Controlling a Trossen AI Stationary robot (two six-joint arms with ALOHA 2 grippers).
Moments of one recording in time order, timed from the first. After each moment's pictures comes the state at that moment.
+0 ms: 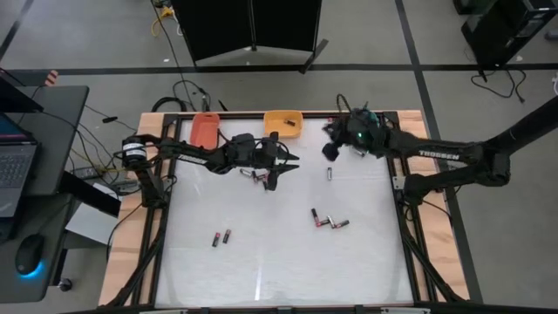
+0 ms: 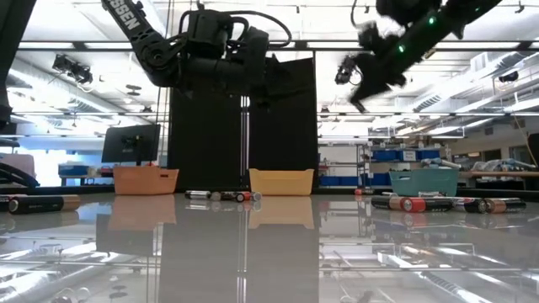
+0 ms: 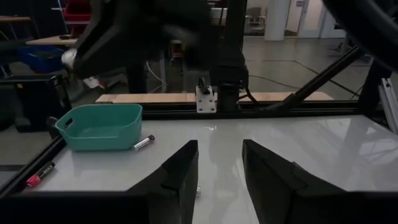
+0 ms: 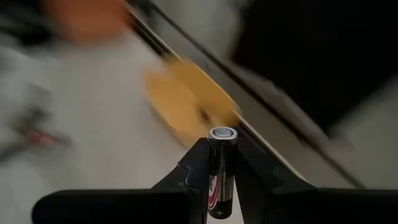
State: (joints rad) left arm 0.24 1.74 0.86 0.82 0.26 0.03; right arm -0.42 1.13 0.80 -0.26 0.36 0.03
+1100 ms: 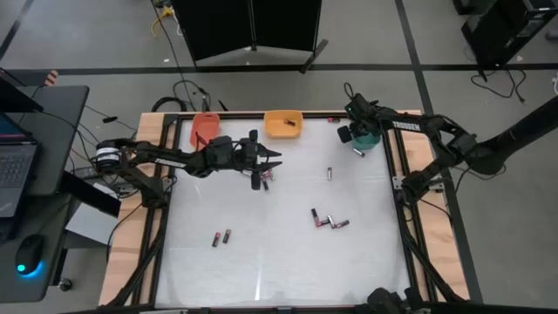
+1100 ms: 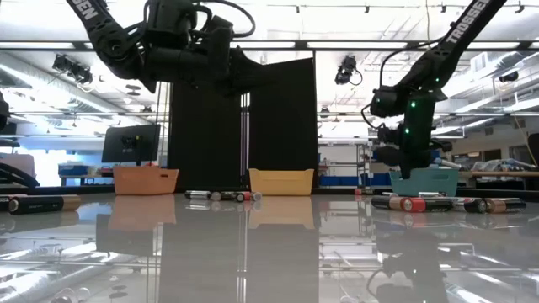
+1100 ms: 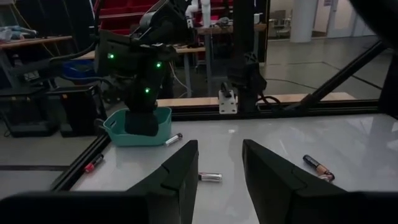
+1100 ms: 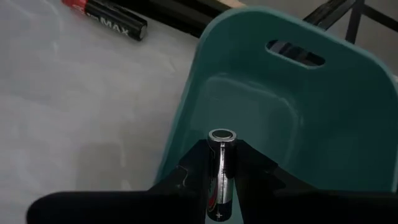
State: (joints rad) left arm 0.24 1.52 0.64 0.85 0.15 0.08; right arm -0.92 1.56 0.80 -0.44 0.31 0.25
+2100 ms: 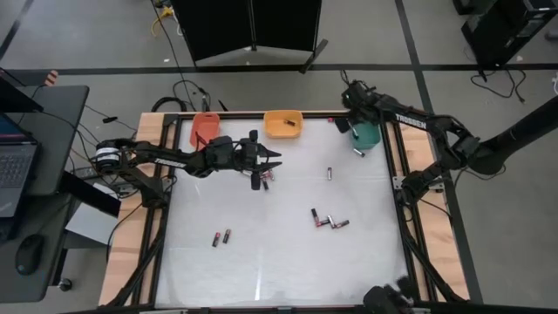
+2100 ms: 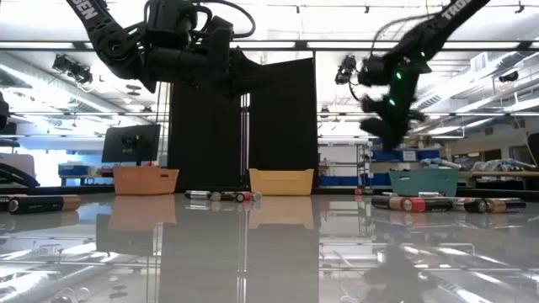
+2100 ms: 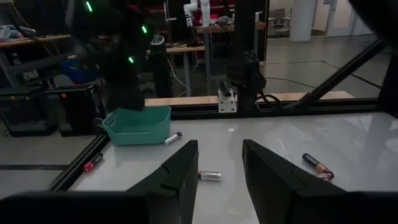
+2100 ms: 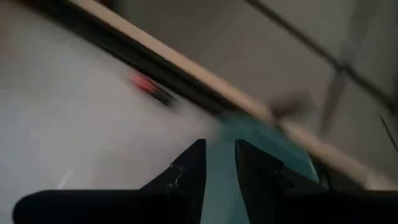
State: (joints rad) left arm 0.24 1.52 0.64 0.84 0.16 0.08; right arm -0.86 1.52 1.04 -0.58 0.30 0.03
